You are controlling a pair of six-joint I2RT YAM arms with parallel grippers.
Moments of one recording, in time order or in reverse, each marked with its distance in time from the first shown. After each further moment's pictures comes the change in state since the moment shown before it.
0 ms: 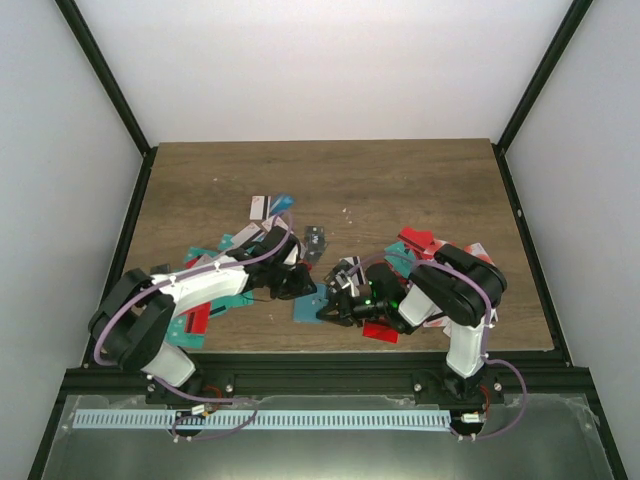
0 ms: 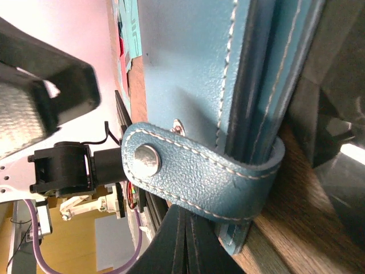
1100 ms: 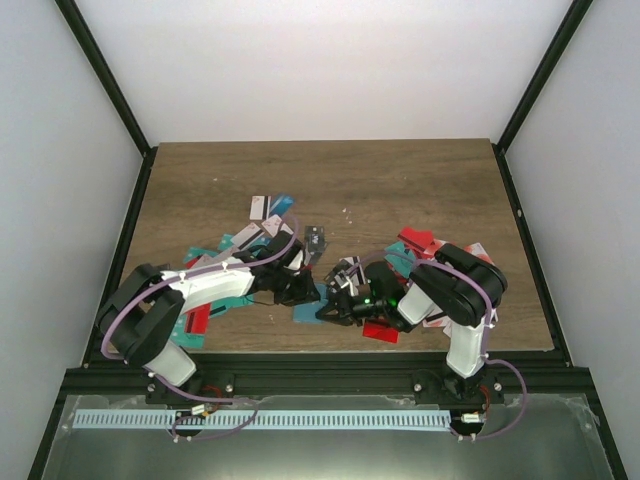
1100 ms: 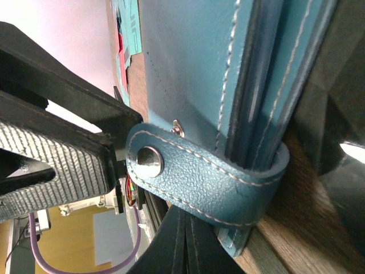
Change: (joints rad) left arm -0.026 0.038 -0.006 0.015 0.043 -0.021; right arm 0.000 -0.002 0.019 -0.044 -0.019 -0.030
